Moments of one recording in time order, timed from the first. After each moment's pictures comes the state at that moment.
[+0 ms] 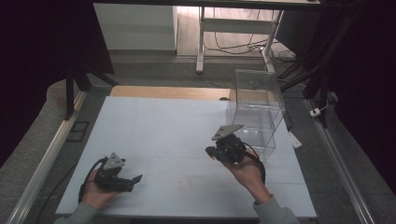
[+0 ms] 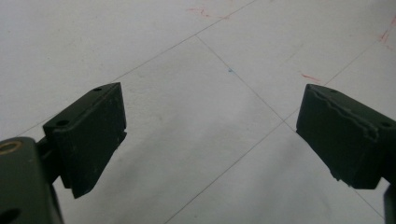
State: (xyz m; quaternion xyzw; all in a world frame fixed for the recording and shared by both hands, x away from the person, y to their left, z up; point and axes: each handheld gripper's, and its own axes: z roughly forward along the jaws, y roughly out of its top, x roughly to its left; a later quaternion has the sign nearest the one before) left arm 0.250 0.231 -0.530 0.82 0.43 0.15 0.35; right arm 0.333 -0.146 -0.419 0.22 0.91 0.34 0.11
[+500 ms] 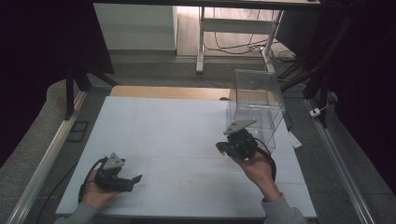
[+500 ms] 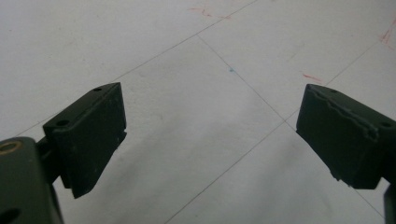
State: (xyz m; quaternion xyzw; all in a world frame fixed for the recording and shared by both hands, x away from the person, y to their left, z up) left arm 0.250 0.231 -0.530 0.82 0.43 0.15 0.35; right arm 0.340 -0.173 -0.405 0.25 0.90 0.34 0.13
